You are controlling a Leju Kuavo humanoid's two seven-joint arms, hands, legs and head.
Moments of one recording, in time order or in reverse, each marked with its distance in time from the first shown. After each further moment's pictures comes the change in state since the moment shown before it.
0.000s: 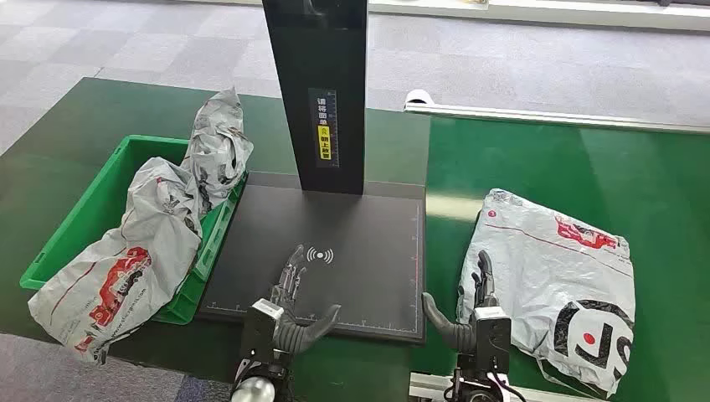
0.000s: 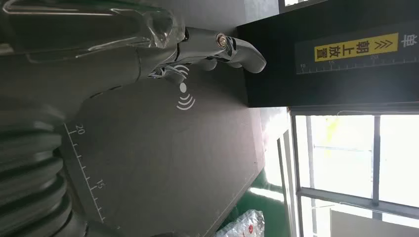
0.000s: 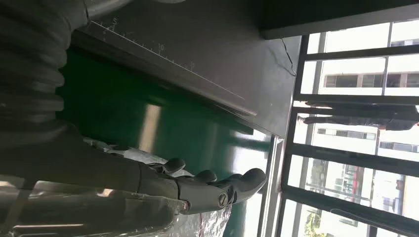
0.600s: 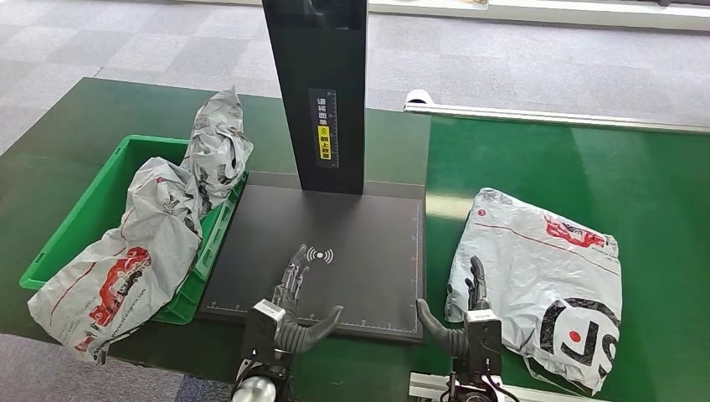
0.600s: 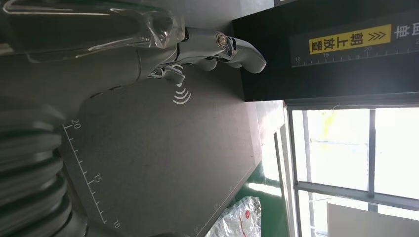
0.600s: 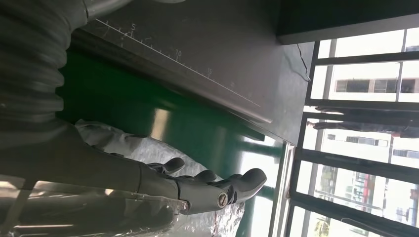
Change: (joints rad) left arm -0.002 0.000 0.002 0.004 -0.016 -0.019 -0.005; right arm -0.009 0.012 -0.018 0.055 0.016 0.017 -0.008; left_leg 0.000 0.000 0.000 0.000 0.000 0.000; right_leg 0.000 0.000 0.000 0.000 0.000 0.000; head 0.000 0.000
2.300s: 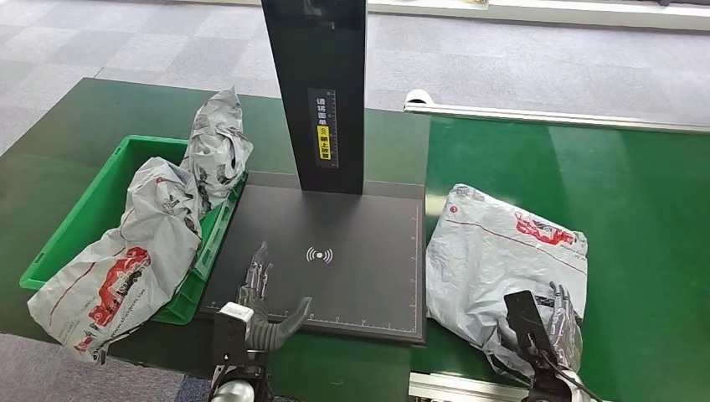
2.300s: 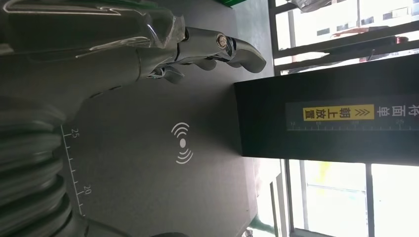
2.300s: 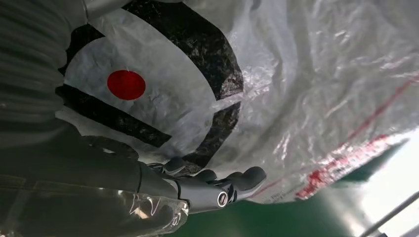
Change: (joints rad) left arm 0.076 0.014 0.104 -0.129 -0.035 0.059 0.009; right arm 0.017 -0.130 -0.297 -0.098 0.594 0.036 0.592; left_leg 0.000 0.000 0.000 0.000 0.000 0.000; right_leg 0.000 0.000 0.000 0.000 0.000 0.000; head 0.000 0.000
